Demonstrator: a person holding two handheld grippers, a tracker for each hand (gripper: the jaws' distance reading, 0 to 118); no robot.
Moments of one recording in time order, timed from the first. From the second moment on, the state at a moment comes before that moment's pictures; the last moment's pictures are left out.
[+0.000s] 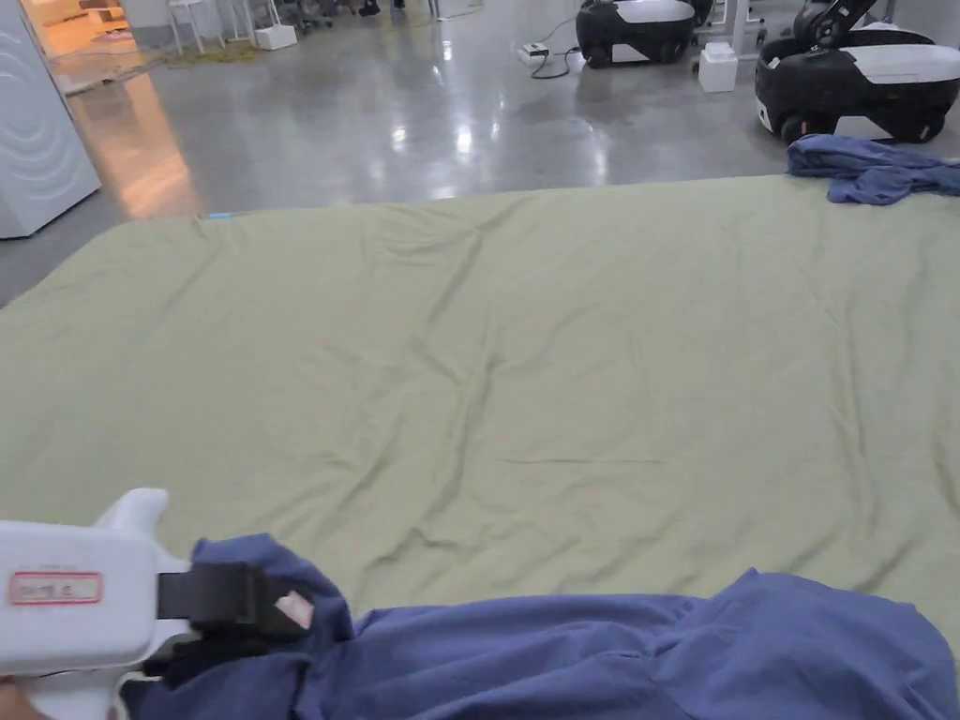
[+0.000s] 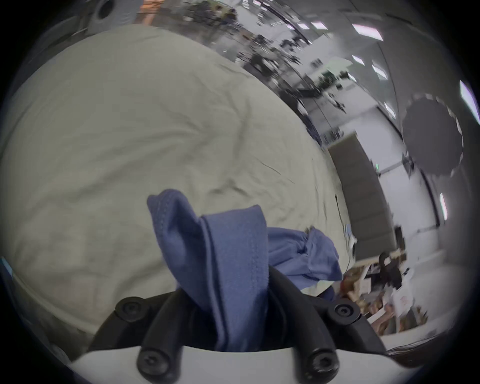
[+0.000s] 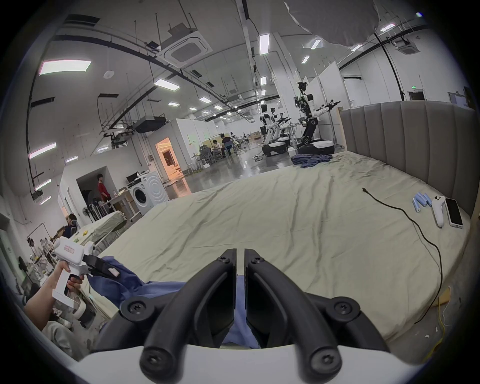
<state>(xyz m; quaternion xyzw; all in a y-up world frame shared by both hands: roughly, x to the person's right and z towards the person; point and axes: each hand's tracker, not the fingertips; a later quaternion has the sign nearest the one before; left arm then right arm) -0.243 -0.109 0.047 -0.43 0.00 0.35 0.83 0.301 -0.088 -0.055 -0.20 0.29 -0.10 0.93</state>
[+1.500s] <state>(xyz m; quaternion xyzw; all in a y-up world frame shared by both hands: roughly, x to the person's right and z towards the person) -0.176 -0.163 0.022 -0.31 -0.14 0.42 0.84 0.360 -0.107 -0.031 -0.21 0.22 -0.18 0.94</state>
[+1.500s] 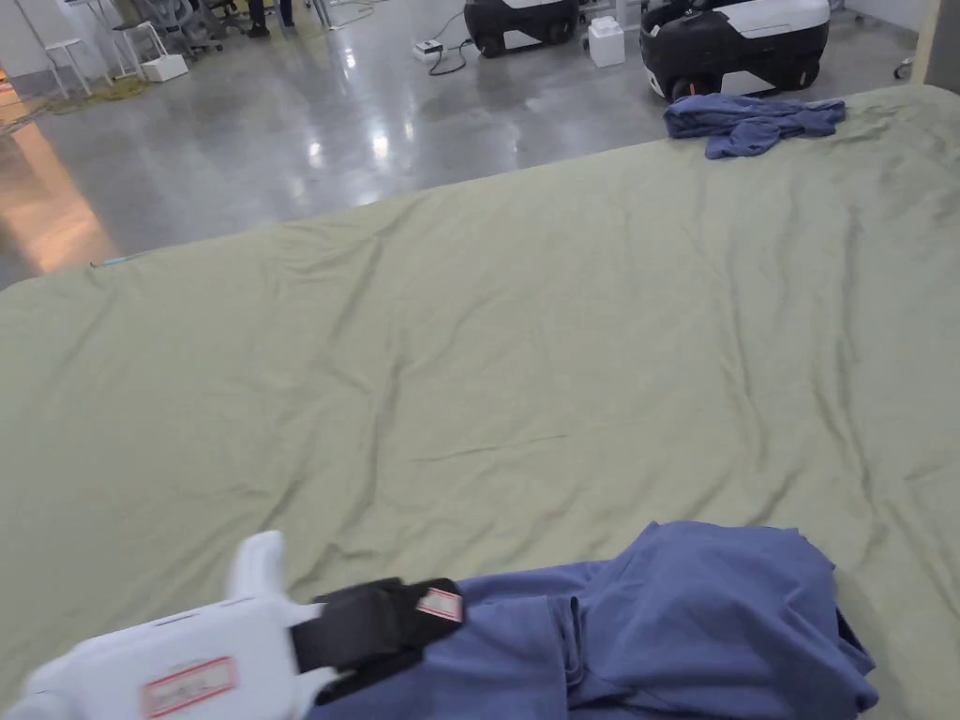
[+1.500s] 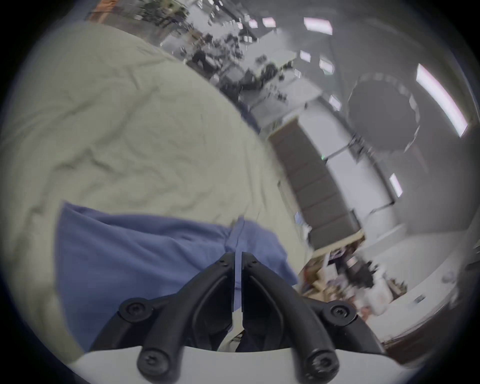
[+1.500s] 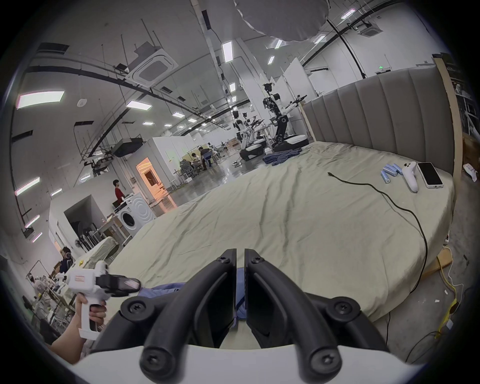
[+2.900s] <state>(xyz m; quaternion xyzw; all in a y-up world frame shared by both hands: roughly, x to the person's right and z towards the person) -0.293 -0.154 0.116 -0.35 0.05 0.46 0.82 0.322 -0.094 -0.044 -0.22 0.26 -0.18 0.92</state>
